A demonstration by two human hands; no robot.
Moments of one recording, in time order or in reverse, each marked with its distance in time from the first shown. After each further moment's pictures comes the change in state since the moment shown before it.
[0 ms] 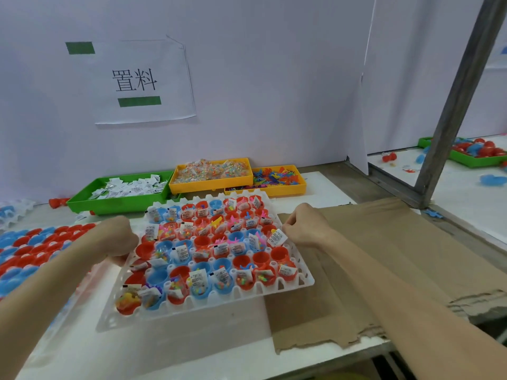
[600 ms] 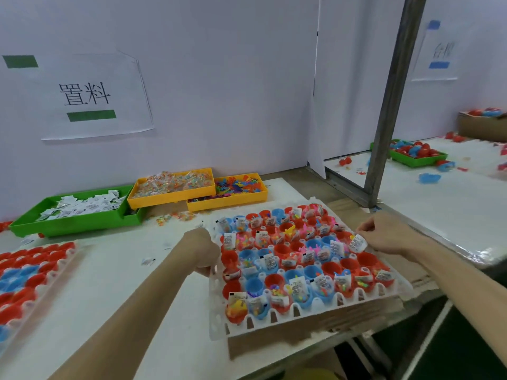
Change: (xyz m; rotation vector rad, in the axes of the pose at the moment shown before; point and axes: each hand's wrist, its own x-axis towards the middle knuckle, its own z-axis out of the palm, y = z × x) left_hand -0.077 0.176 0.071 -0.251 -0.187 0.253; right_hand -0.059 0.164 -0.121 0.018 0.133 0.228
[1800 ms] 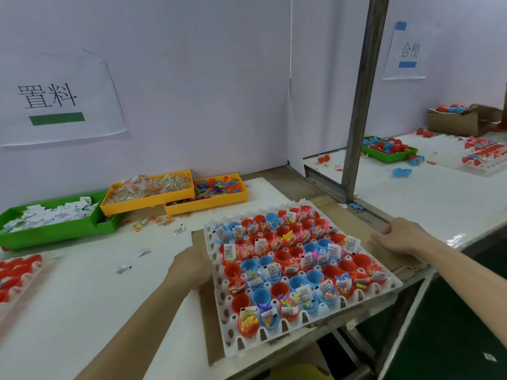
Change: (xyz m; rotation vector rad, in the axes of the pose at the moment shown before) left_hand -0.010 0.004 0.039 -0.044 0.018 0.011; right_hand 0.017 0.080 -0.025 -0.259 0.086 0.327
